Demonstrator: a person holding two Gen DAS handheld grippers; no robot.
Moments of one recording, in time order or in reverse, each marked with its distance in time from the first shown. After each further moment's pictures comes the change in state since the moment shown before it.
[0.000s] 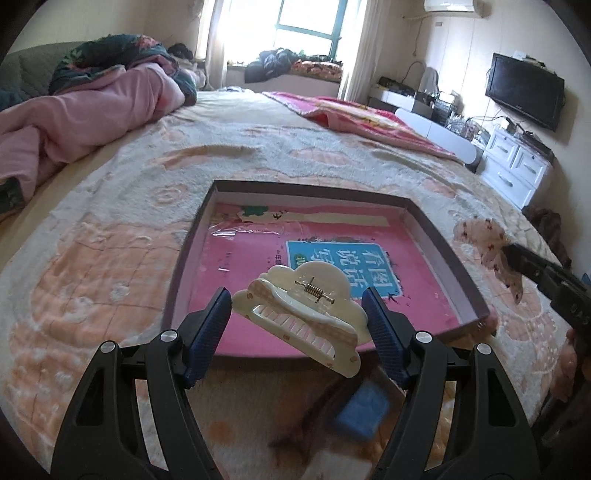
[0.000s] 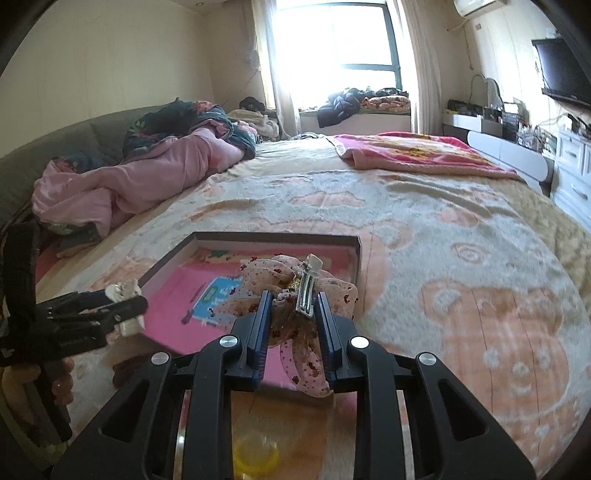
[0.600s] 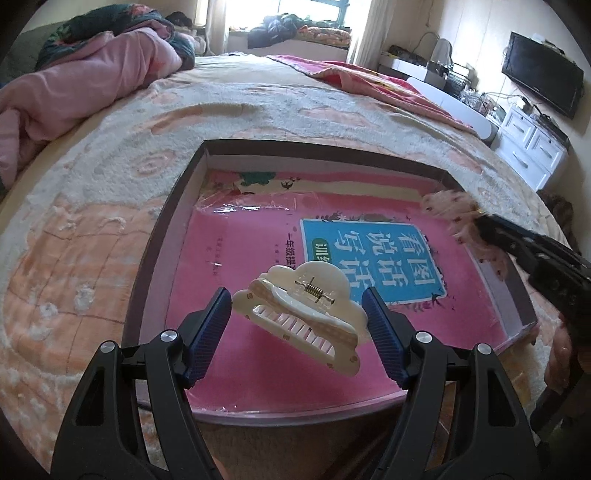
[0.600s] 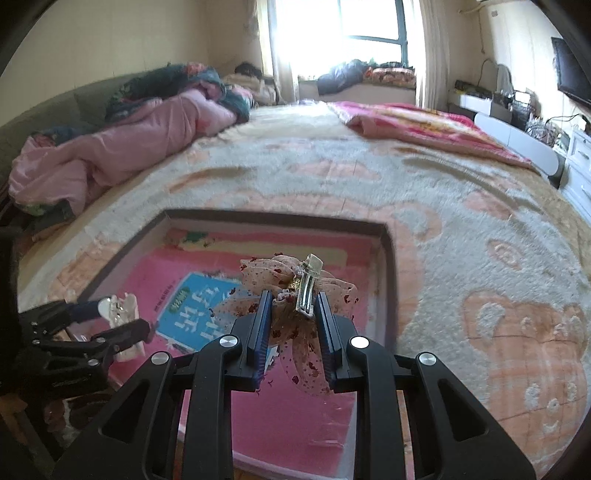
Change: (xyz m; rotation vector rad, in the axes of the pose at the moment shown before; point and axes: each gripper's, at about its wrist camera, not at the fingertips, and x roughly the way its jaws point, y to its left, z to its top) left arm 0.063 0.013 0.007 -0.001 0.136 0.013; right arm 0.100 0.007 0.012 -0.022 0.151 -0.035
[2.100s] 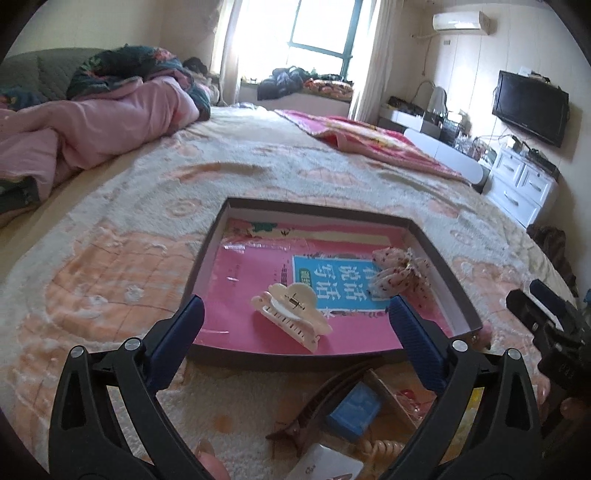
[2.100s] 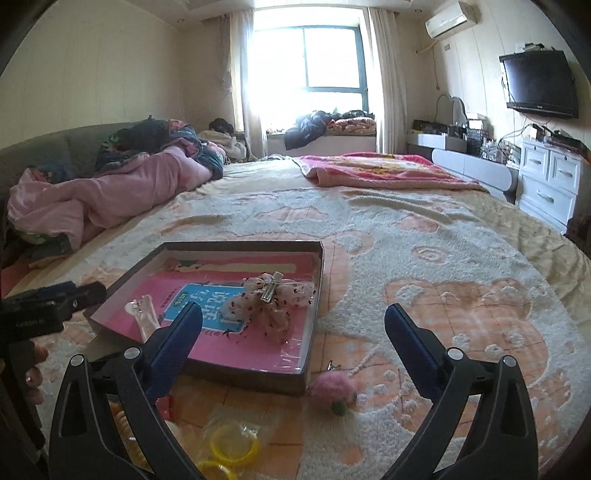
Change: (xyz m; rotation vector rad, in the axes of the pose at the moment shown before) left arm -0.089 -0.013 -0.021 -0.035 -0.234 0.023; right arm -0.115 -0.008 -0.063 0.055 -0.258 -0.116
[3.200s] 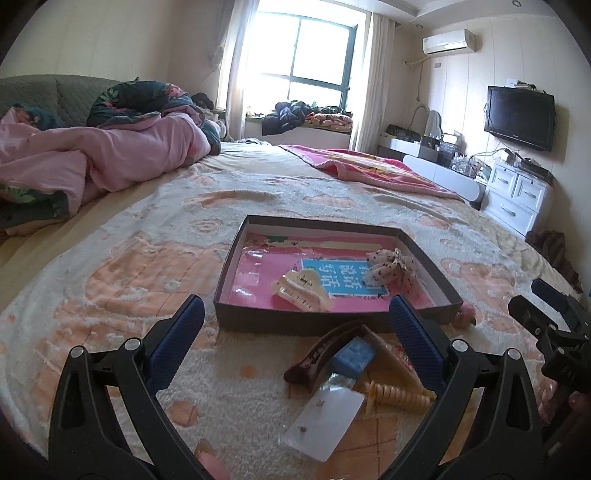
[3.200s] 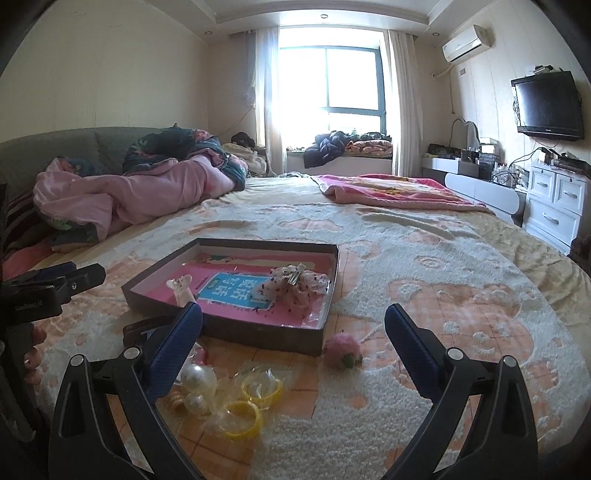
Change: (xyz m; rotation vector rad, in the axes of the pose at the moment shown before) left arm -0.062 0.000 -0.041 0.034 -0.133 0.030; right arm -0.062 0.018 -0.032 -0.062 -0.073 0.048
